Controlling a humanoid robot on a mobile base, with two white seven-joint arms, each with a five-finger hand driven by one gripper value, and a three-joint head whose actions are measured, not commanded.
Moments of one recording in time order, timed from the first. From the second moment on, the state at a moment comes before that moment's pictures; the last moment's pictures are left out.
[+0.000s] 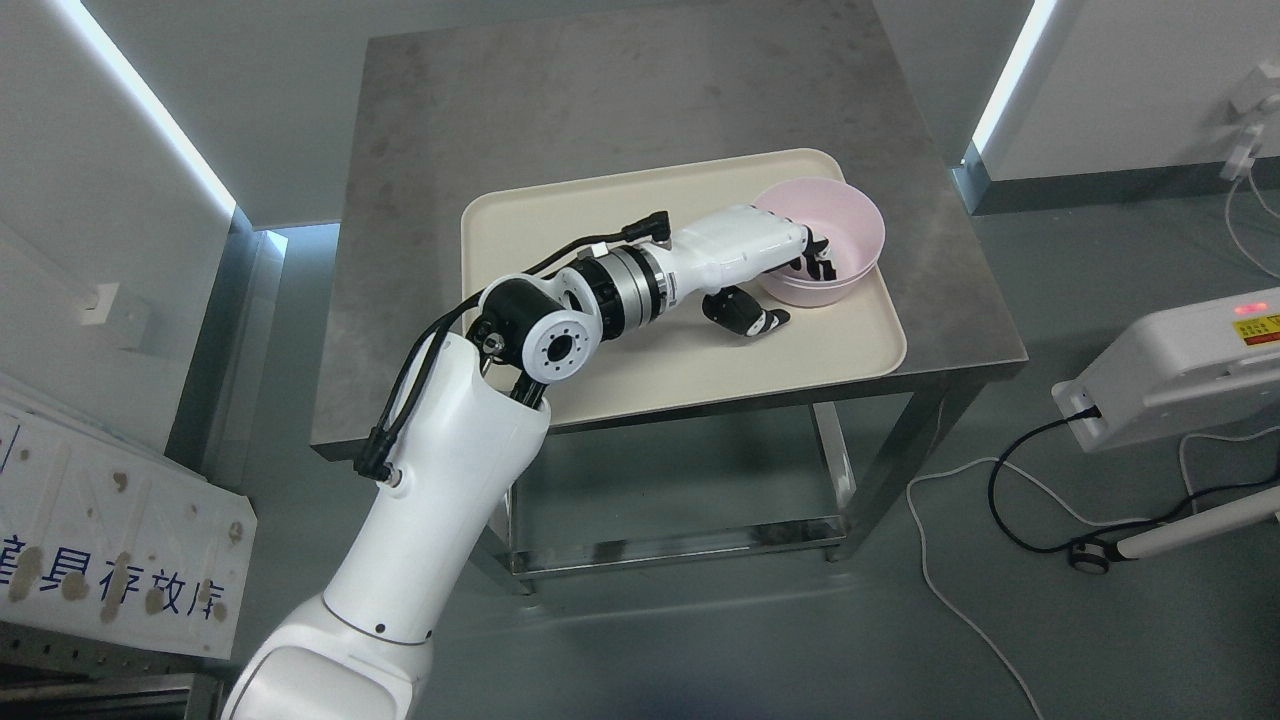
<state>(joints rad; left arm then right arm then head) -0.74 0.00 -0.45 -1.40 -0.77 -0.23 -0.71 0.05 0.00 -0.09 -0.20 -0.09 0.01 0.06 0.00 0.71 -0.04</state>
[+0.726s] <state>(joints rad) -0.75 0.00 -0.31 -1.41 -0.58 -0.46 -0.77 0.05 0.00 -0.09 -0.20 -0.09 0.01 0.06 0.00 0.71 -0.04</state>
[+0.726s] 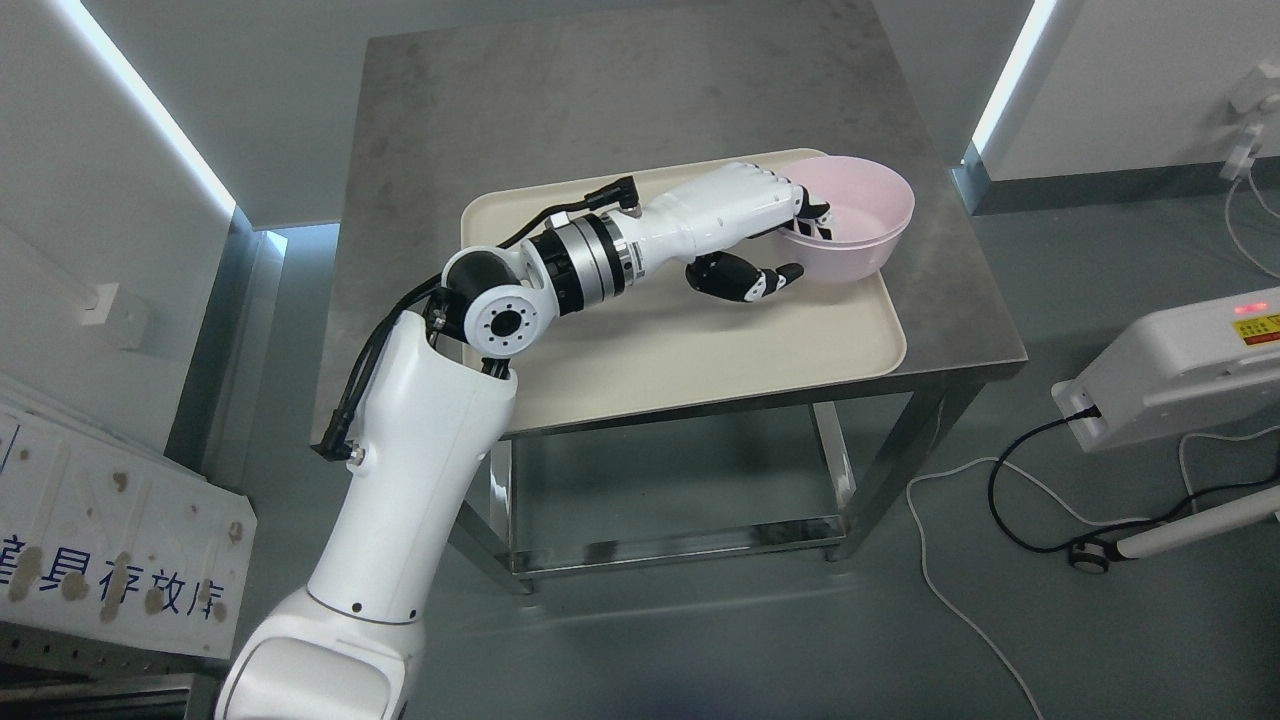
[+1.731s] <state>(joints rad) -0.51 0.00 -0.02 -1.64 -0.41 -0.76 -0.86 0.05 0.00 -0.09 -0.20 -0.09 0.01 0.06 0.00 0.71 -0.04</state>
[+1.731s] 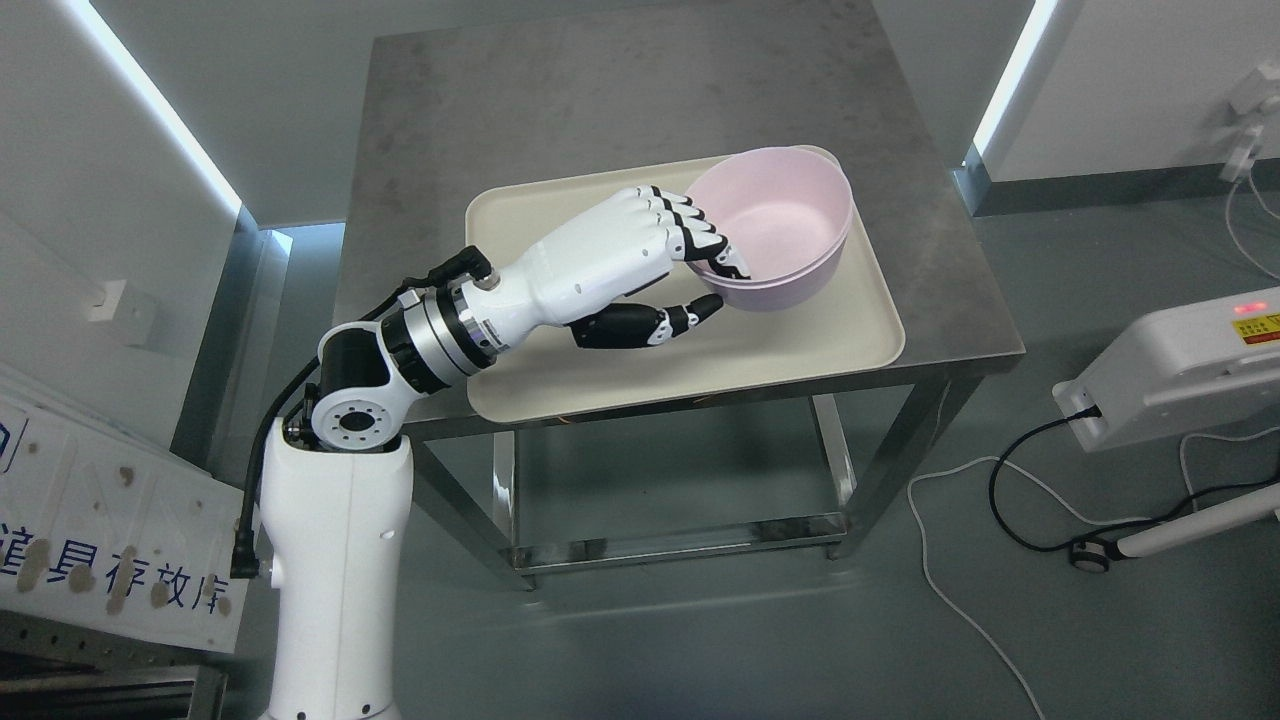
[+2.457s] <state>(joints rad) -0.49 0.00 0.05 -1.68 -0.39 -0.77 -0.86 0.05 0.00 -0.09 -0.20 -0.09 0.01 0.06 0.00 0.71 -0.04</state>
